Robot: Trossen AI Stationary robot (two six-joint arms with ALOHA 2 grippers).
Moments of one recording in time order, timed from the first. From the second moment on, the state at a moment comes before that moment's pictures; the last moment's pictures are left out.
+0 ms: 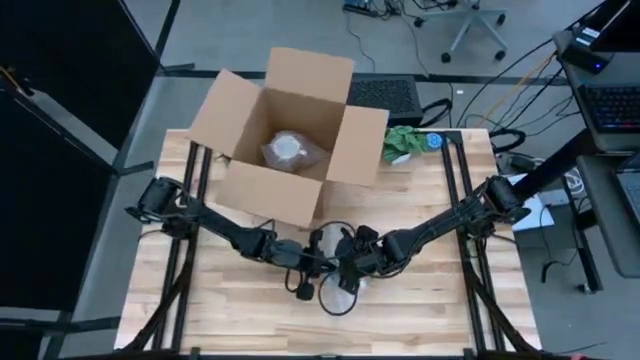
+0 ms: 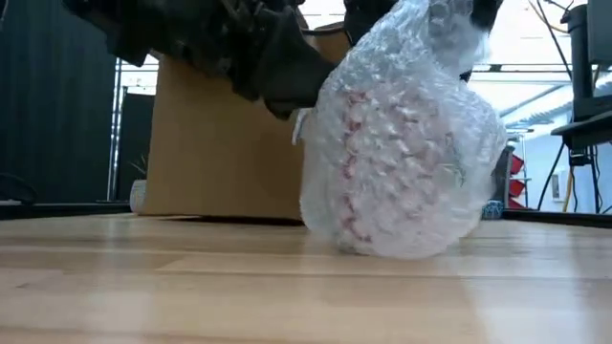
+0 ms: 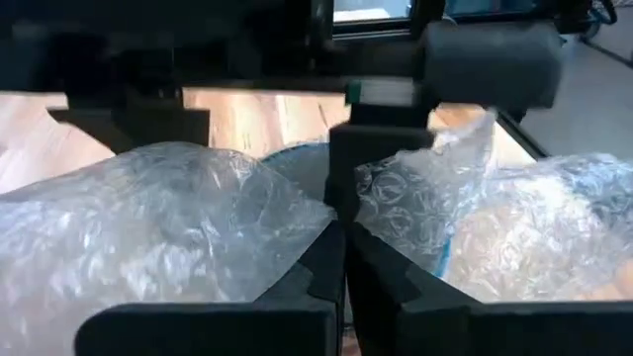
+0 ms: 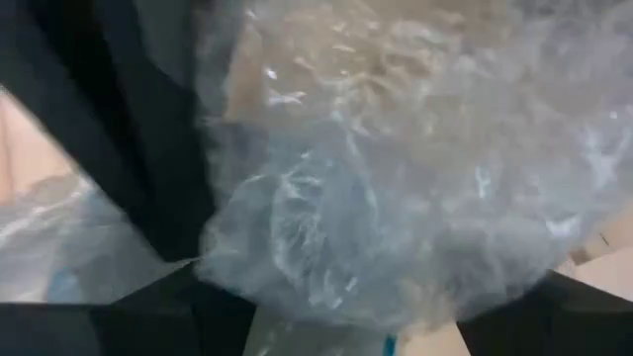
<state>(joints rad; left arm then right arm) -0.31 1.84 0.90 0.52 -0.10 -0.05 0.39 1.79 1.27 -0.58 0.30 0.71</state>
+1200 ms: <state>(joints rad) -0.31 1.85 0.91 0.52 -0.10 -0.05 0.50 1.82 1.54 -0.83 0.28 0.64</state>
